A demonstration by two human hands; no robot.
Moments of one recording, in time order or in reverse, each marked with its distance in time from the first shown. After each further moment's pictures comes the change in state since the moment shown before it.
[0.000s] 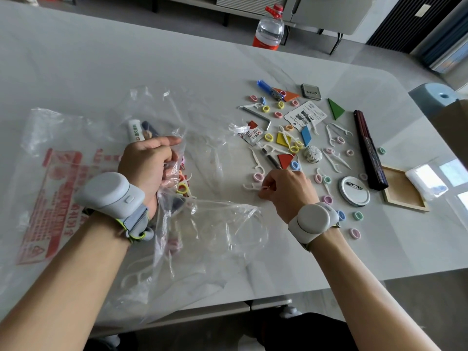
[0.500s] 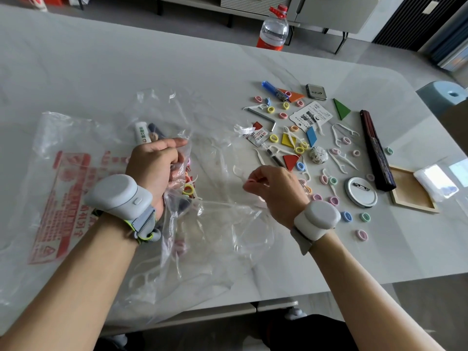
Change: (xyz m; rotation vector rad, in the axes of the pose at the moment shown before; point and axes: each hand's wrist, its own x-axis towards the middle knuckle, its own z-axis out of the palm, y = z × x) left_hand -0.003 0.003 0.001 0.039 0.026 -0.002; right_hand -0.005 -0.031 -0.004 0.363 -0.008 -0.099
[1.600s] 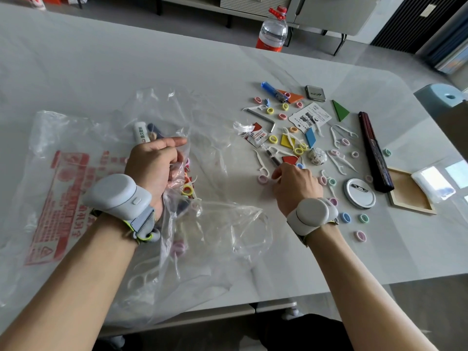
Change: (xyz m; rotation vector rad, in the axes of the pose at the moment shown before) left_hand 0.001 0.001 0.002 -0.019 0.002 -0.001; right_hand 0.013 0.023 -0.008 -0.404 0.115 0.256
